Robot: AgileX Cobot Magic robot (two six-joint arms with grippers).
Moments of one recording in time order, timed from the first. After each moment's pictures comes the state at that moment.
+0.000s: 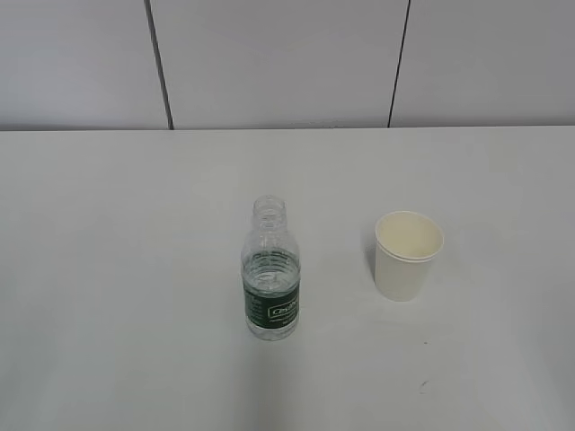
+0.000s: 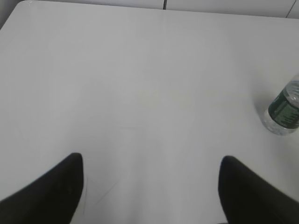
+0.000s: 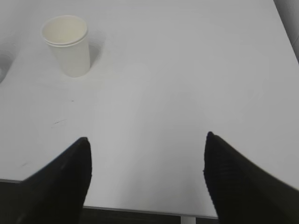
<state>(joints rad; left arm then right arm) 0.08 -0.02 -0.51 -0.11 1.11 0.03 0.02 -0.02 -0.48 -0.04 1.15 -0.06</state>
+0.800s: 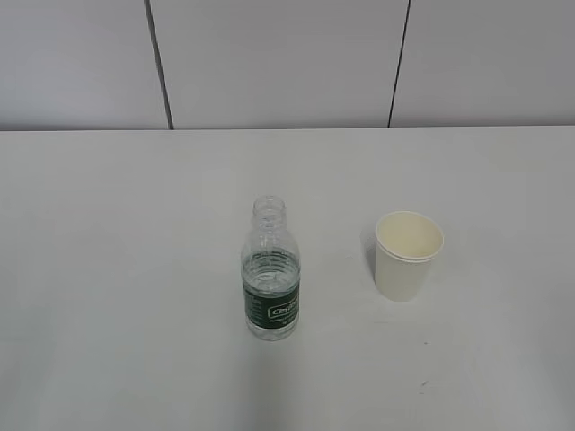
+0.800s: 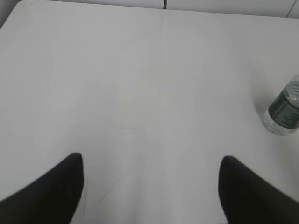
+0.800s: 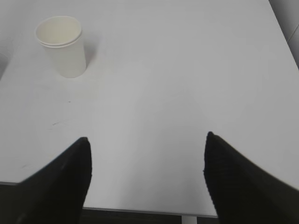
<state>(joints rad) 0.08 -0.02 -0.51 -0.11 1.11 0.03 0.00 -0.02 -0.48 -0.03 1.15 -0.06</state>
